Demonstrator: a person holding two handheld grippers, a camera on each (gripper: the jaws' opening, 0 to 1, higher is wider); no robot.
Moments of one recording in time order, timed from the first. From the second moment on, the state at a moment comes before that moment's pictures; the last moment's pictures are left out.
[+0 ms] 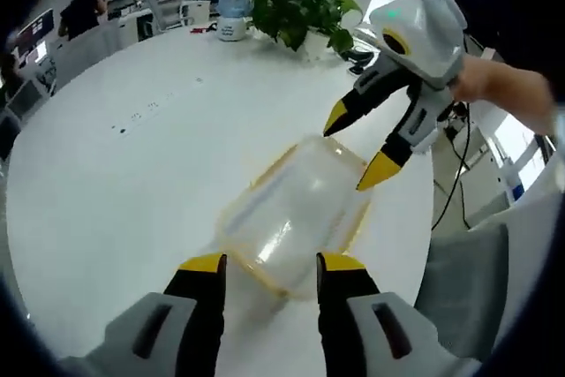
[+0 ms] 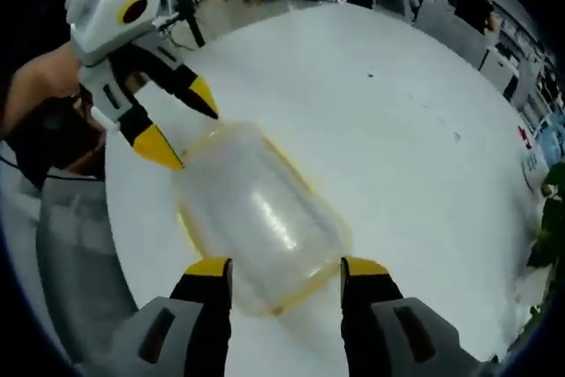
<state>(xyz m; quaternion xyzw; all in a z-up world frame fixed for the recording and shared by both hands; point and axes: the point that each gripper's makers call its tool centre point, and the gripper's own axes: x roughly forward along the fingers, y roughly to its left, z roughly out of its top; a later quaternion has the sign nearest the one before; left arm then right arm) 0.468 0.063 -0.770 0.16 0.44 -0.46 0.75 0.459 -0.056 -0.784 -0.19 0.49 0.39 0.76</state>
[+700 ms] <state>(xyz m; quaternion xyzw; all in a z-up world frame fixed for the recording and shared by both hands) 0.464 0.056 -0.767 0.27 0.42 -0.51 0.70 0.460 -0.054 -0.774 -0.25 0.48 0.43 0.73</state>
